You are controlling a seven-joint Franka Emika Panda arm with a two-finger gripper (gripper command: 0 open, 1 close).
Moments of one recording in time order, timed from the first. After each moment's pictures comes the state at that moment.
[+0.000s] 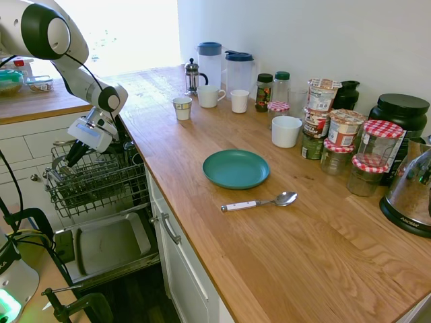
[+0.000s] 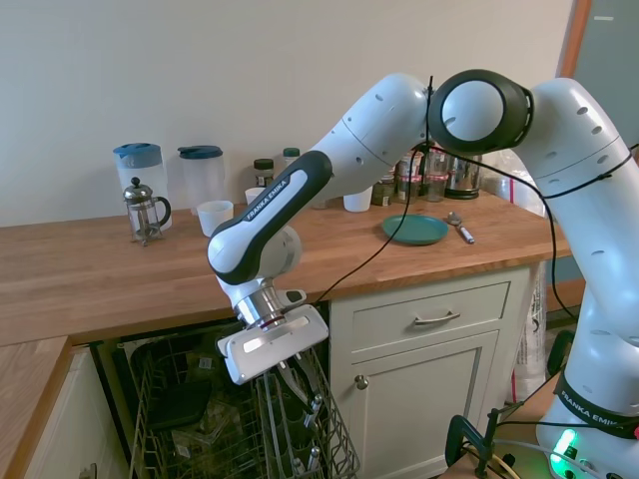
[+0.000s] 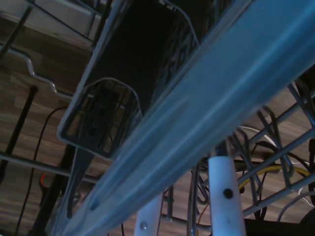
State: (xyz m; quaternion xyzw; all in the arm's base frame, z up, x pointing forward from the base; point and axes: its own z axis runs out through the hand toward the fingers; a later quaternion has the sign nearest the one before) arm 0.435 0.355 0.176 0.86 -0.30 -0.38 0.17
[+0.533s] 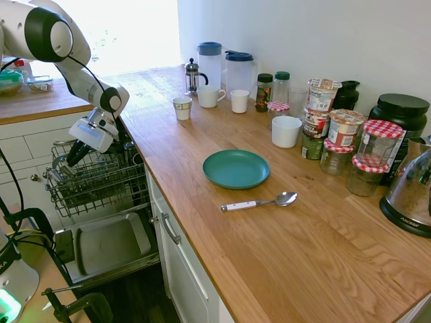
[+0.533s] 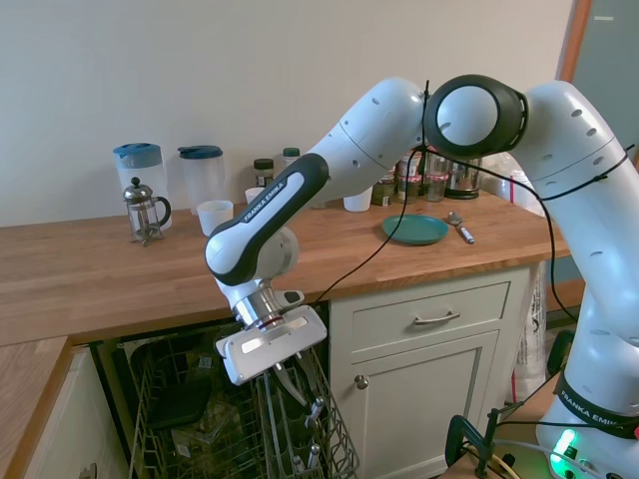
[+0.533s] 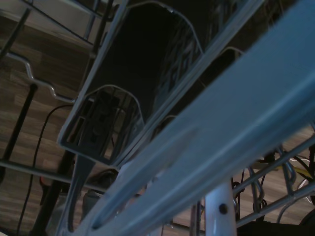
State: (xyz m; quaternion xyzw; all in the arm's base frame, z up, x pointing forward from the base) arm 0.439 0.355 0.172 0.86 -0.30 -0.38 0.17
